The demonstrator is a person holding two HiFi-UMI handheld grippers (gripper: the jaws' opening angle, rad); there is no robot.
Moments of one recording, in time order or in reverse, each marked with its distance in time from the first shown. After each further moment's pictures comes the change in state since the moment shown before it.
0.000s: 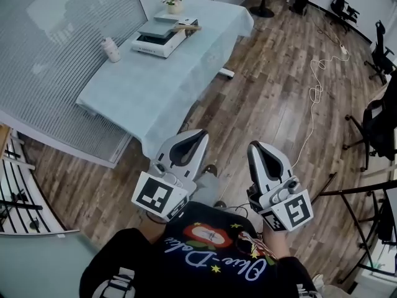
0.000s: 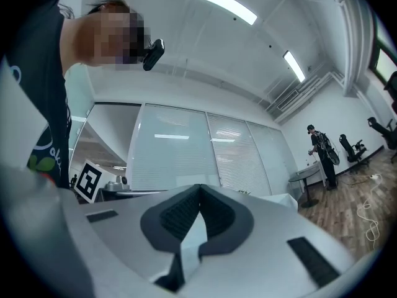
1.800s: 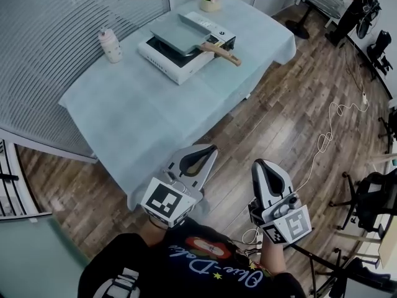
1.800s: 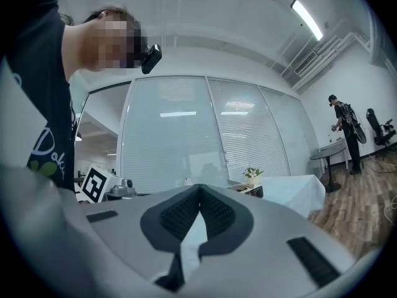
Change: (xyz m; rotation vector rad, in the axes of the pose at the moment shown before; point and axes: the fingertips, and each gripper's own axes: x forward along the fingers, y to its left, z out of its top) left arm 0.181 0.251 -0.104 -0.193 0.060 0.142; right arm 0.273 -0.163 -0.108 0.031 0.231 0.174
